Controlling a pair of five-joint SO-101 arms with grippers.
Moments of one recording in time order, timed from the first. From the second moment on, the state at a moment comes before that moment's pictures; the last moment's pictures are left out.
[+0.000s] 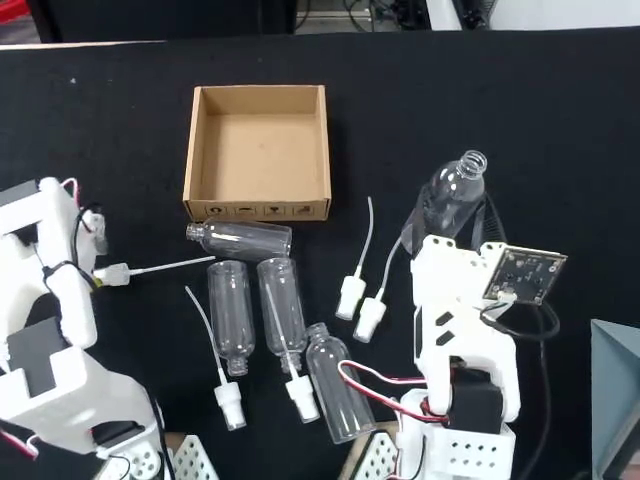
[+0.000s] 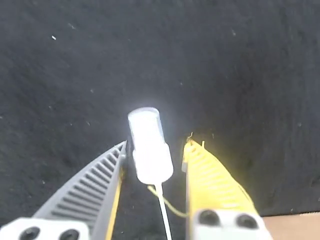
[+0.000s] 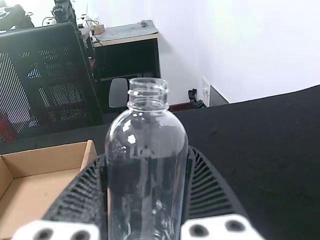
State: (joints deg) left arm -30.5 3.2 20.1 69.4 60.0; right arm 6.2 -99.5 82.3 33.1 -7.7
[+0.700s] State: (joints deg) left arm -28.9 3.0 30.3 58.2 59.8; right arm 6.2 -99.5 82.3 33.1 -7.7
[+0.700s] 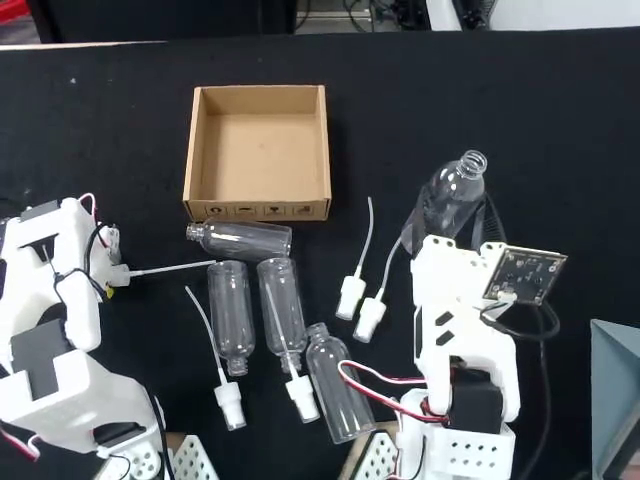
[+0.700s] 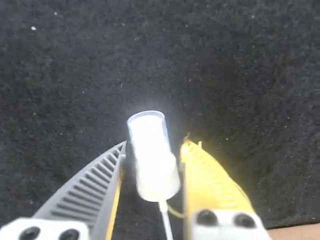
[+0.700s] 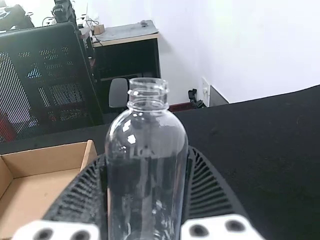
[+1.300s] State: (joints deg) left arm -30.9 3.2 30.2 56.7 59.9; right arm 6.2 -99.5 82.3 33.1 -7.7
